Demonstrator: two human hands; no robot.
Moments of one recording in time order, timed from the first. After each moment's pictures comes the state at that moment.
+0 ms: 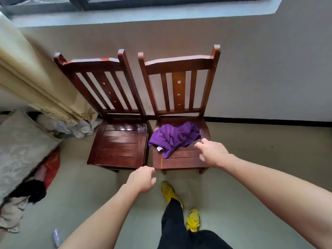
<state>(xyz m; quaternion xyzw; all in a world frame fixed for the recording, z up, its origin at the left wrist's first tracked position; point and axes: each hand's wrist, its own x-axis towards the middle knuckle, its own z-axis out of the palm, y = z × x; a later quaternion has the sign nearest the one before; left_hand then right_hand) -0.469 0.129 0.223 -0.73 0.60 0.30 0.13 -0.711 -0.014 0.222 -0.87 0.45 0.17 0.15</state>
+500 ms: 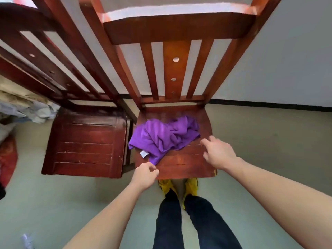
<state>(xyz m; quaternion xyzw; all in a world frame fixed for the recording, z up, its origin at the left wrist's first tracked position) -0.462 -0.029 0.033 -0.78 0.34 0.52 0.00 -0.699 -0.158 0.058 -0.80 0.51 0.22 0.21</state>
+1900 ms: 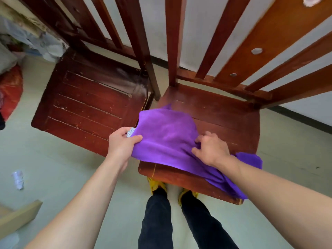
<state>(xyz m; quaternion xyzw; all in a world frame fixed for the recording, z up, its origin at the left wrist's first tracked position) -0.364 -0.054 -0.058 -0.81 -0.04 0.43 -0.40 -0.579 -0.194 -0.092 -0.81 0.43 0.29 0.28</state>
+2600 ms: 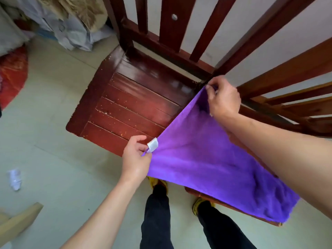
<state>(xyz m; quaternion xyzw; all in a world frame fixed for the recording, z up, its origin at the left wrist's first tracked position) -0.224 0.033 -0.089 -0.81 0.03 0.43 -0.39 -0.310 -0.222 -0.074 -0.78 0.57 -0.05 0.26</state>
